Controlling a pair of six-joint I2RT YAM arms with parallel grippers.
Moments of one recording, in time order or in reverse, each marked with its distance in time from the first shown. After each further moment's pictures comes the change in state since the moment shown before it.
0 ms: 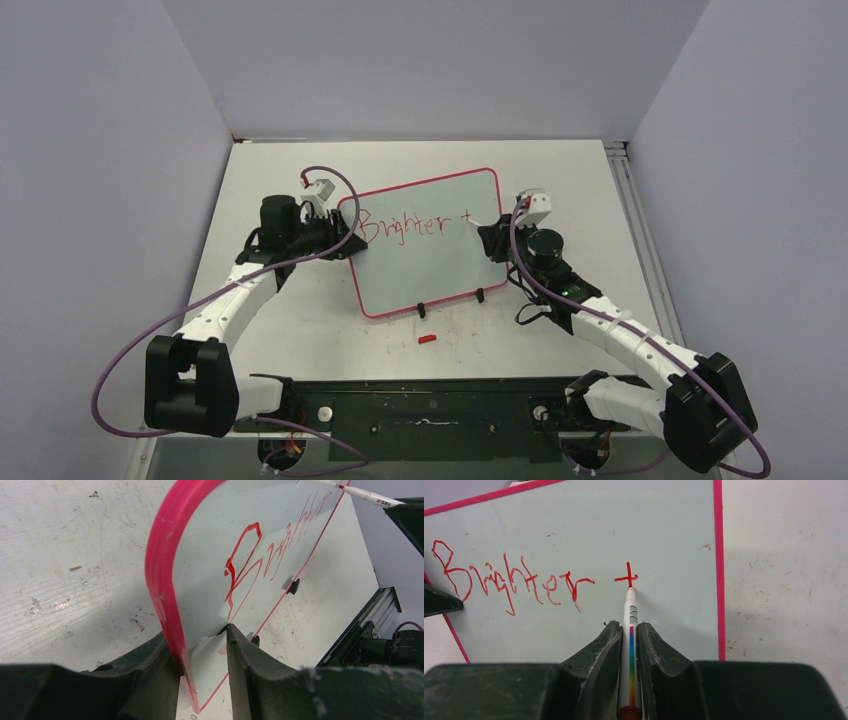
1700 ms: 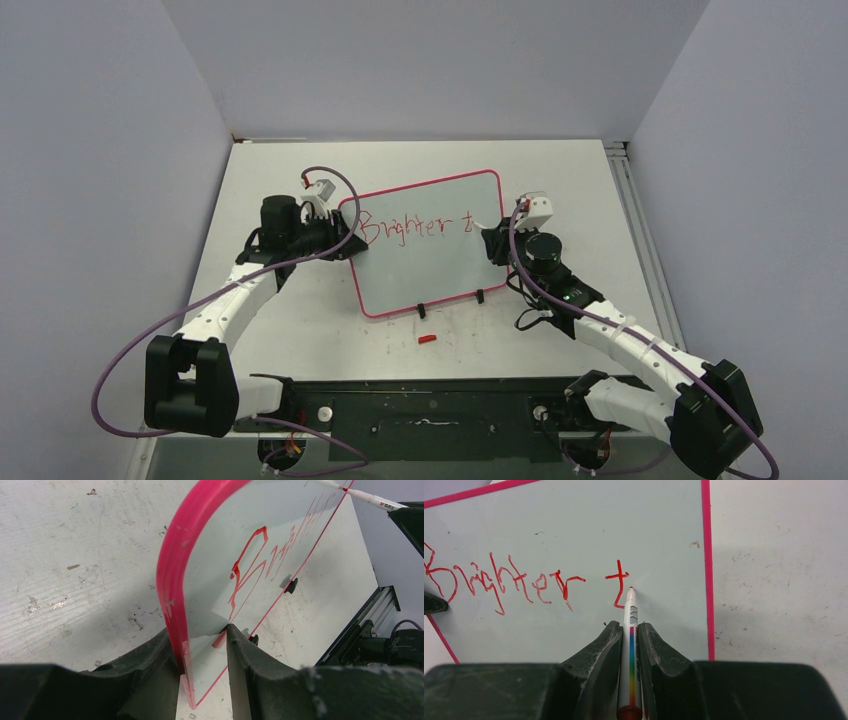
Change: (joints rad) left arm -0.001 0.000 0.000 -0.006 0.000 0.000; right arm 0.045 -0.047 -0.008 -0.070 0.098 -0.015
